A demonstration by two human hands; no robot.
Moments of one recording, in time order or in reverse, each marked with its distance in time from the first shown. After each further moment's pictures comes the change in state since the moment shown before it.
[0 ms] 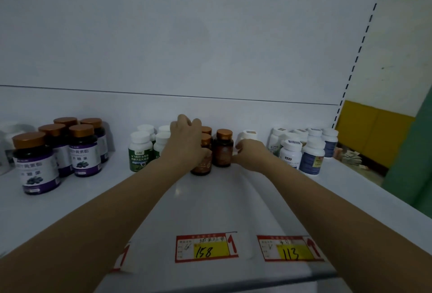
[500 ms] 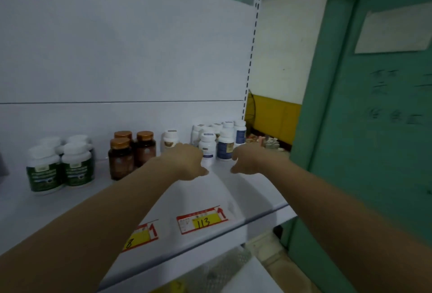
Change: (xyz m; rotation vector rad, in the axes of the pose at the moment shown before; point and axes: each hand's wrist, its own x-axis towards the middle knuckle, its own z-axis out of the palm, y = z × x) left_hand -0.031 0.124 0.016 0.189 -0.462 0.471; right_hand -0.109 0.093 -0.082 -0.481 -0.058 0.224
